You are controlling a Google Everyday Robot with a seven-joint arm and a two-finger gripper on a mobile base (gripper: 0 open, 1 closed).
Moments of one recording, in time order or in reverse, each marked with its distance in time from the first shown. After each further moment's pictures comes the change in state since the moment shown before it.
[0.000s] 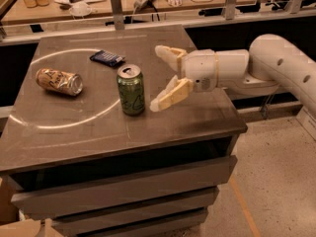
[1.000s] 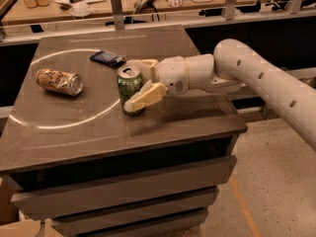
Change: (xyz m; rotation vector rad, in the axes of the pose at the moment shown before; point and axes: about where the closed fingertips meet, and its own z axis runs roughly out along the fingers) arm 0.028 -0.006 0.065 -0.142 -0.009 0.070
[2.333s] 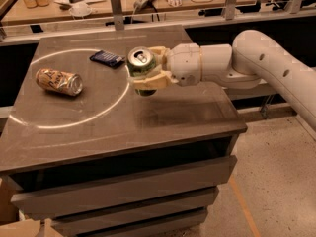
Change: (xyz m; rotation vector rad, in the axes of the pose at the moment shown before) arm -0.039 -0.001 -0.030 0.122 -0.013 -0.277
